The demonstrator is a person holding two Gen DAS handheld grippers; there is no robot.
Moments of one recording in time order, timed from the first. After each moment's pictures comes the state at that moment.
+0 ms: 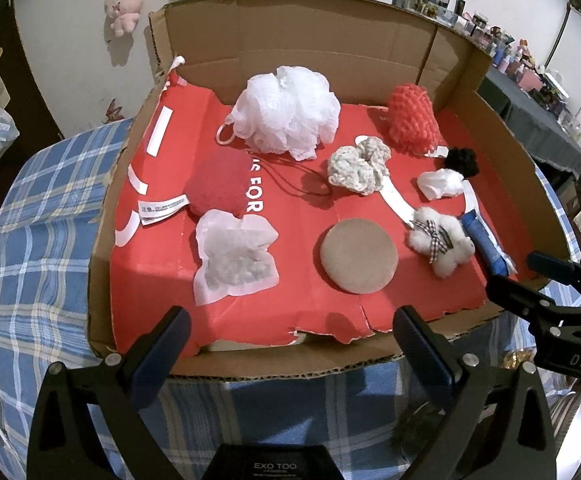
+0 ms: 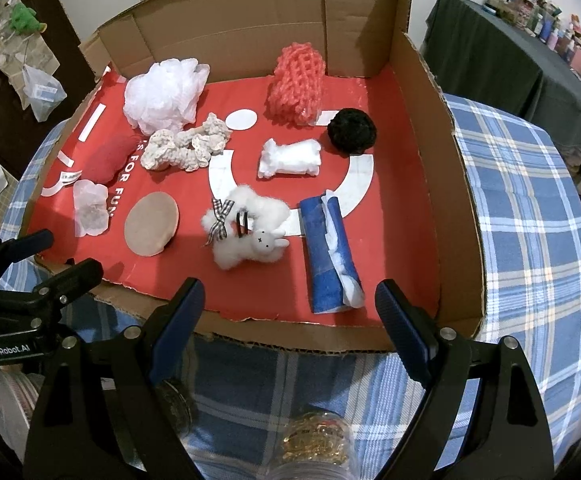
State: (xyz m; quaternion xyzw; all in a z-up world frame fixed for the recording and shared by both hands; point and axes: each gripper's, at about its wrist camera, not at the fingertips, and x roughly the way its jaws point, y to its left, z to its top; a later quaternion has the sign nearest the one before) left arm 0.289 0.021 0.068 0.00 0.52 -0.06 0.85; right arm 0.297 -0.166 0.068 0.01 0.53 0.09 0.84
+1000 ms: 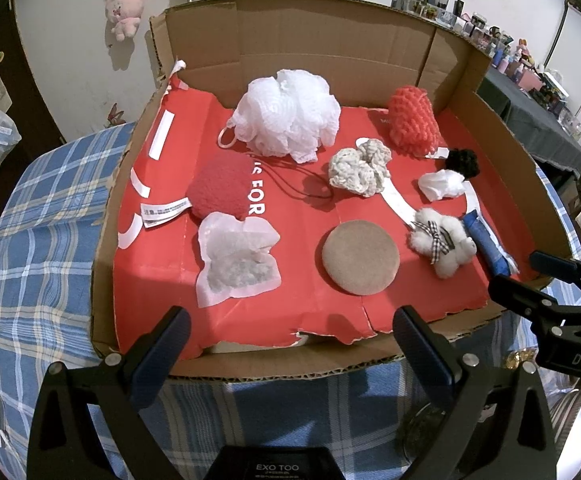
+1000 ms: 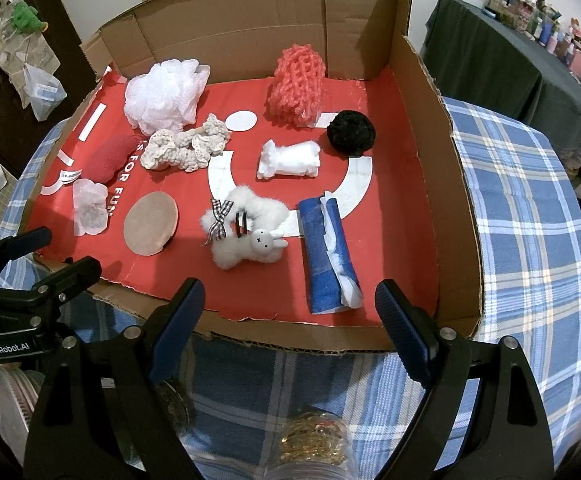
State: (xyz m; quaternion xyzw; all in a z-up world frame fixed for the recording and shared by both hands) left arm 0.289 0.022 0.068 0.01 0.52 -0.06 0.85; right arm 0.295 -0.167 0.069 0.01 0.52 0.09 0.85
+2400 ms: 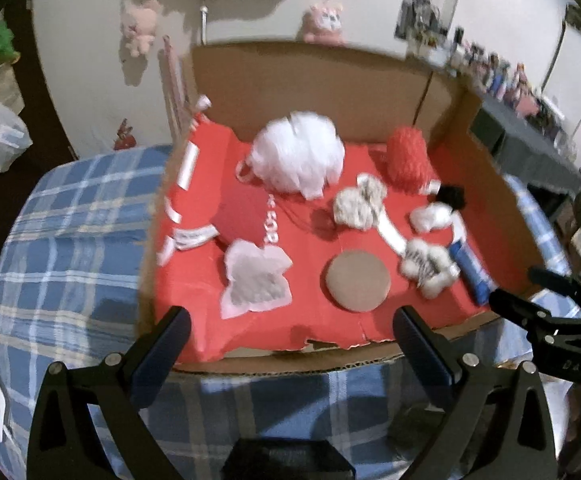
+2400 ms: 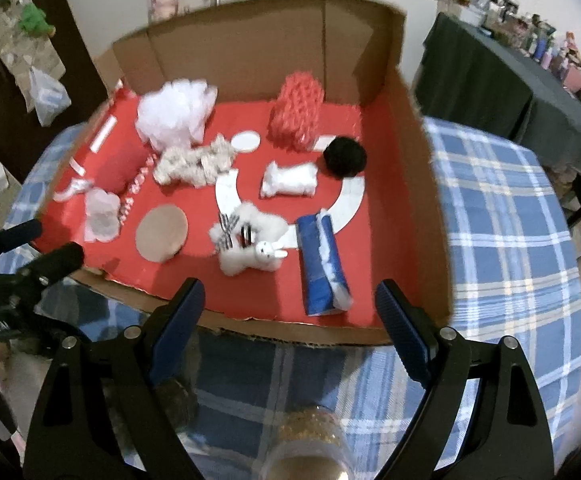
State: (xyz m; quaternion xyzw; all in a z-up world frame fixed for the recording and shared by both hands) left arm 0.269 0.036 0.107 -0.01 0.47 -0.05 0.88; right arm 0.287 -0.168 0.085 0.00 0.50 0.09 0.86
